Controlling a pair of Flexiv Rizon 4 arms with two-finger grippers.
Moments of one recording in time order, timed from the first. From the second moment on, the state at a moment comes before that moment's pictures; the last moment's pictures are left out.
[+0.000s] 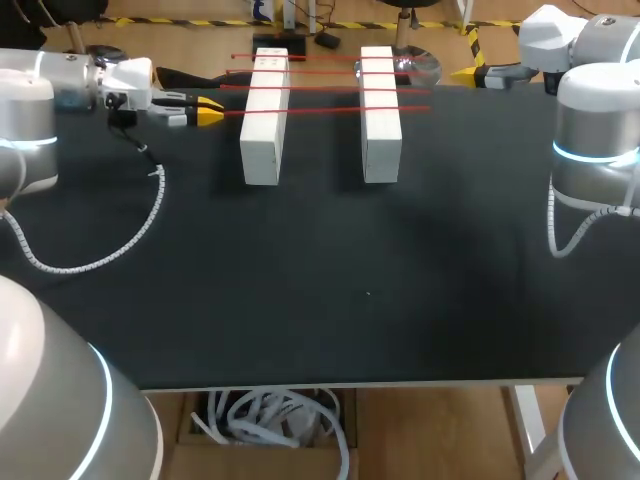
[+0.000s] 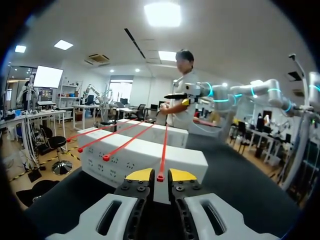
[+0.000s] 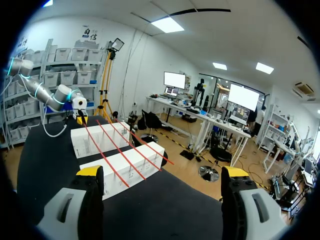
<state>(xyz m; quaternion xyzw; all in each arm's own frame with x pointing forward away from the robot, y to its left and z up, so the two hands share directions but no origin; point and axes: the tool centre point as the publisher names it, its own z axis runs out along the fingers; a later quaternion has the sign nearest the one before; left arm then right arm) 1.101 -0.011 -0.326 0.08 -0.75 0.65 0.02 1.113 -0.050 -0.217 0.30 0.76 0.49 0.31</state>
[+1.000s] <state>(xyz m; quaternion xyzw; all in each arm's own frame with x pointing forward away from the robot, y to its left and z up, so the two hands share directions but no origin) 1.085 -0.021 -0.296 0.05 -0.74 0.66 0.05 1.113 -0.050 -0.217 0.30 0.76 0.49 0.31</state>
